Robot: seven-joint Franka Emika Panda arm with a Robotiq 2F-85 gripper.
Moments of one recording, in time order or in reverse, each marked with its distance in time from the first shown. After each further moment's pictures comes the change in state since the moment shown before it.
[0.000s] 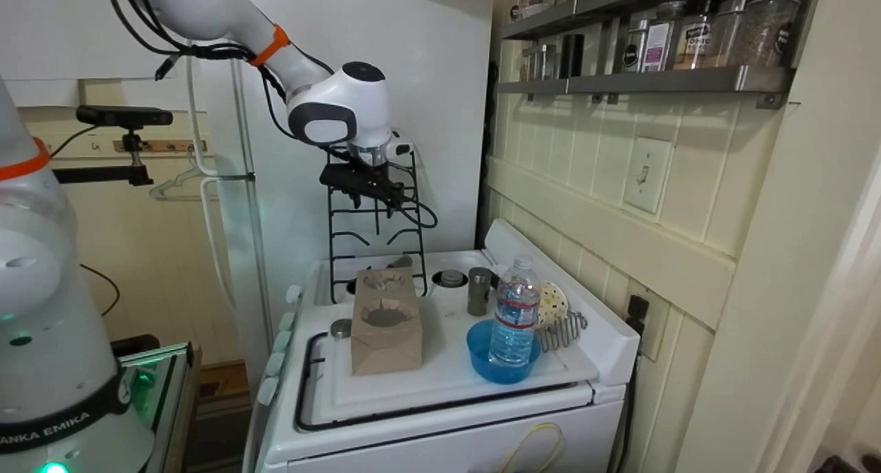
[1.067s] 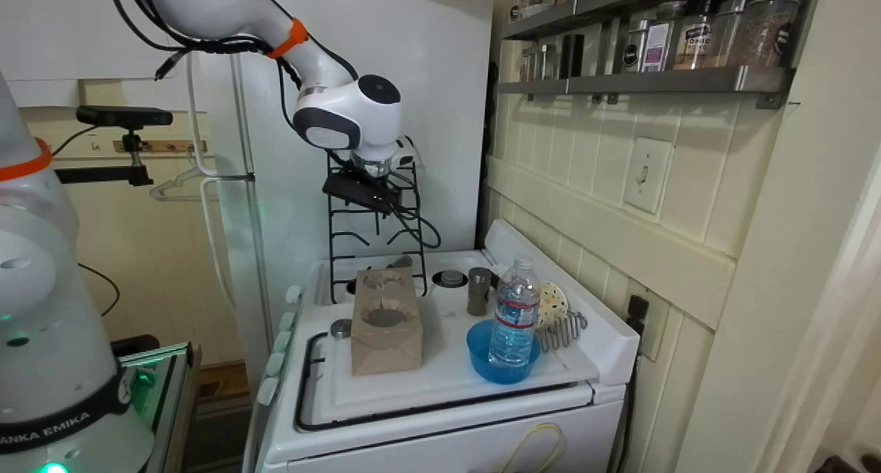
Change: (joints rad) arm -0.028 0.010 -0.026 0.006 0.245 -0.145 -0.287
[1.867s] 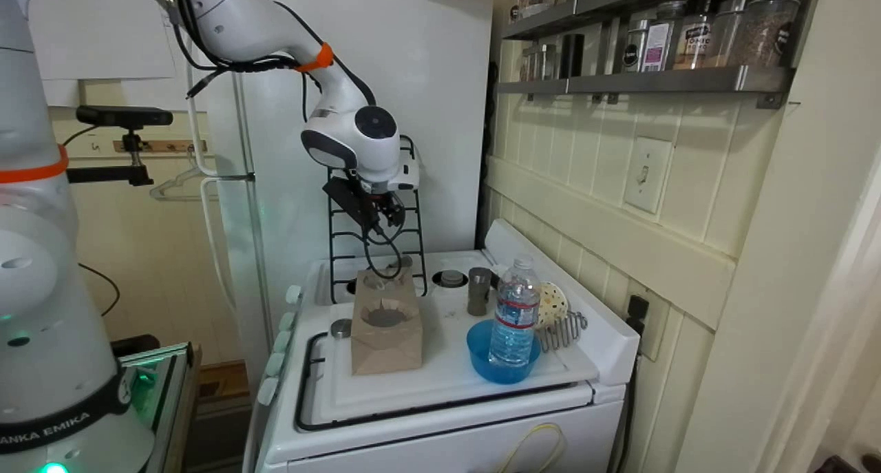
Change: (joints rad) arm 0.007 0.163 0.075 0.083 0.350 0.178 0.189
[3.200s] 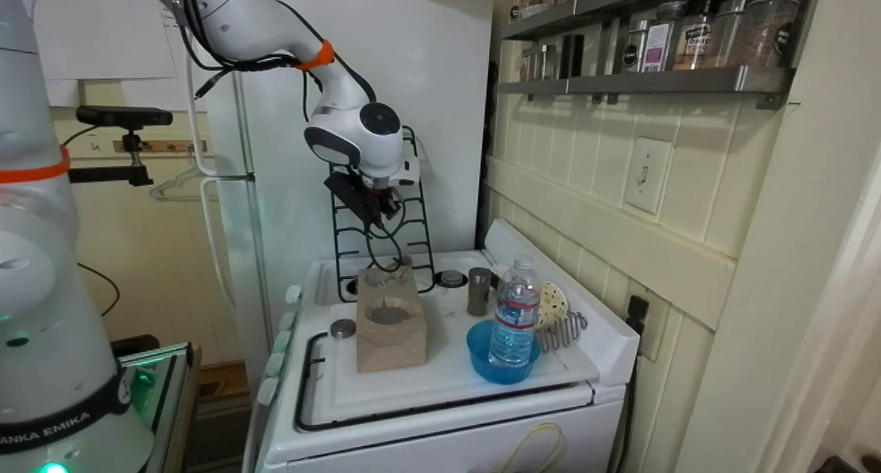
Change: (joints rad) arm -0.013 -0.001 0.018 0.025 -0.035 -0.034 0.042
